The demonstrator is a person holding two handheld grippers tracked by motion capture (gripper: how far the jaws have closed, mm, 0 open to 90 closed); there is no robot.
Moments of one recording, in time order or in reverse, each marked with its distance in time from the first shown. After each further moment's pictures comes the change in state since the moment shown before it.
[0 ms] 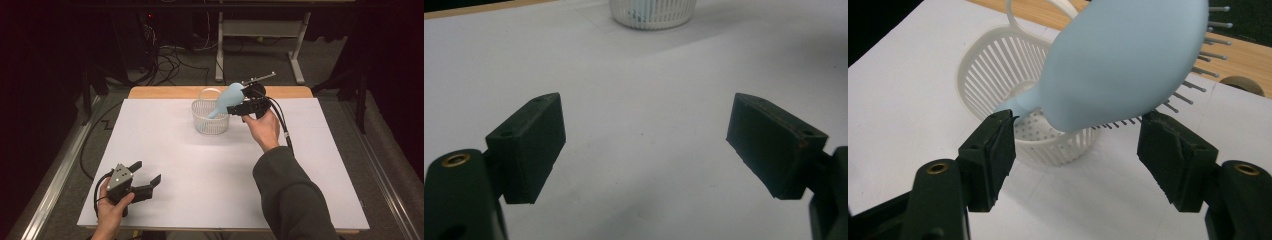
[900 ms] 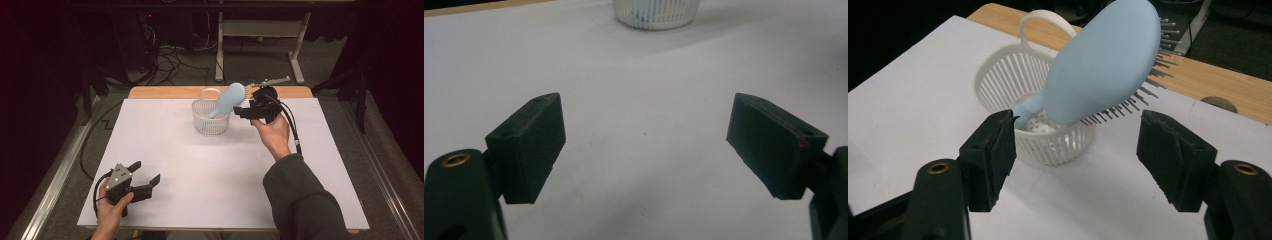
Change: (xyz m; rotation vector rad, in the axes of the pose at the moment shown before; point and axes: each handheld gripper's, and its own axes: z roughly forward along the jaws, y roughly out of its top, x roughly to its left) left arm 0.002 -0.001 -0.001 -0.004 0.003 -0.020; right arm -0.002 -0.017 -0.032 -0.113 0.006 -0.050
